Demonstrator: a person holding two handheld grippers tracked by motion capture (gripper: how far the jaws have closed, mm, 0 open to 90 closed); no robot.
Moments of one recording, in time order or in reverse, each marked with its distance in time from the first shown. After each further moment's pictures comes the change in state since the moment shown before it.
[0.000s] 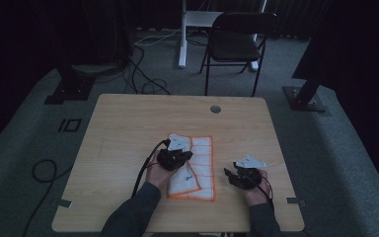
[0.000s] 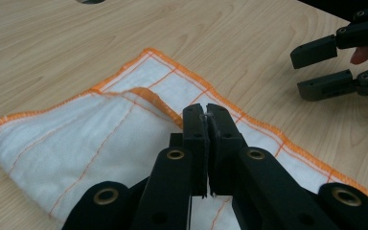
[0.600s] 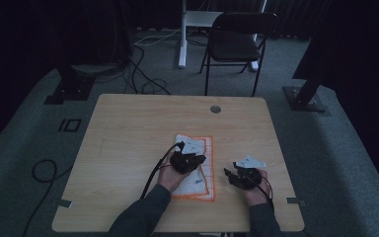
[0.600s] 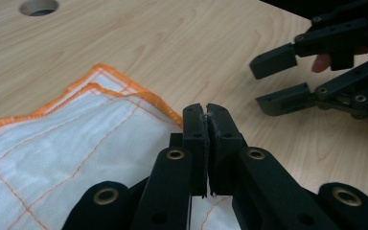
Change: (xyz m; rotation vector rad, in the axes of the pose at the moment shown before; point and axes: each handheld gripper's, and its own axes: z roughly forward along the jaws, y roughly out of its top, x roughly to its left) left arm -0.028 0.012 0.022 -0.001 -0.069 0.049; right arm 0.000 0.000 0.000 0.002 0.000 -0.002
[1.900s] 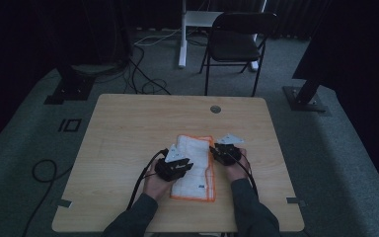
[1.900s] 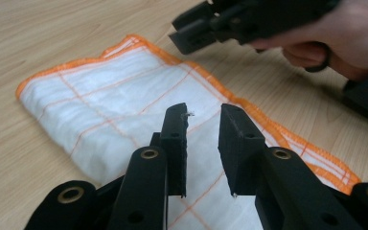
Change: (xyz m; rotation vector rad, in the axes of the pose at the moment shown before) left arm 0.007 -0.038 -0.035 -0.024 0.061 -0.043; right arm 0.002 0.066 0.071 -0.025 0.000 -0.011
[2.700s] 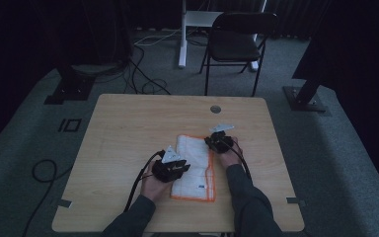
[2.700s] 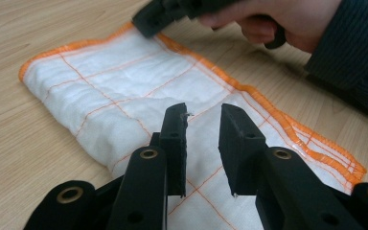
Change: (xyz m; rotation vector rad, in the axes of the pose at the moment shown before) left arm 0.005 -0.008 -0.001 0.012 -0.001 -0.023; right arm -0.015 0.029 0.045 0.073 0.078 -0.026
